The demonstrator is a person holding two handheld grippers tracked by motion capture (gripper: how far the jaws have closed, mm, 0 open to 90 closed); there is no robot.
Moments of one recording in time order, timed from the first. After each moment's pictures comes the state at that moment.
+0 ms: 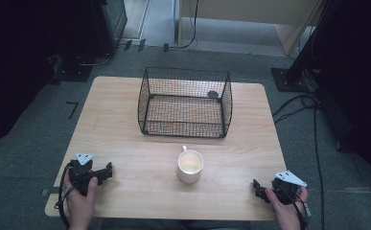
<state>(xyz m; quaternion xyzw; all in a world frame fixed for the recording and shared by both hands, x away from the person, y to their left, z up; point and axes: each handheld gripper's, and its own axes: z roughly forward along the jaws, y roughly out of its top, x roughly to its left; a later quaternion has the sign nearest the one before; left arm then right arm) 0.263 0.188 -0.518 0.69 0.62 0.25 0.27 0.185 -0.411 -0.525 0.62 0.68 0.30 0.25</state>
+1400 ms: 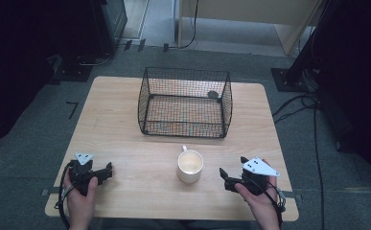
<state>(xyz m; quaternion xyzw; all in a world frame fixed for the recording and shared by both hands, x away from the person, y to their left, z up) 0.263 0.188 -0.518 0.69 0.62 0.25 0.27 0.200 -0.306 -0.450 0.49 0.73 0.42 0.24</state>
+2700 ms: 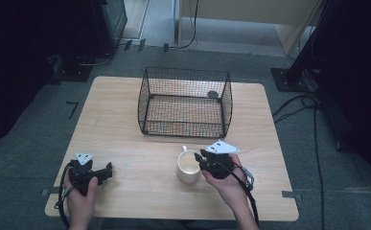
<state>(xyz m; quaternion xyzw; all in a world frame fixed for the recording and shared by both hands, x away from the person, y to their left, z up) 0.263 0.188 -0.518 0.69 0.62 0.25 0.27 0.251 -0.224 -0.441 0.46 0.77 0.40 0.17</state>
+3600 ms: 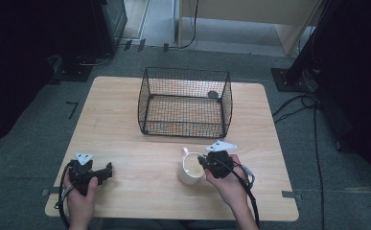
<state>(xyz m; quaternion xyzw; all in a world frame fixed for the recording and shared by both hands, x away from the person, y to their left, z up) 0.263 0.188 -0.518 0.69 0.62 0.25 0.27 0.257 -0.231 -0.450 0.47 0.80 0.35 0.14</state>
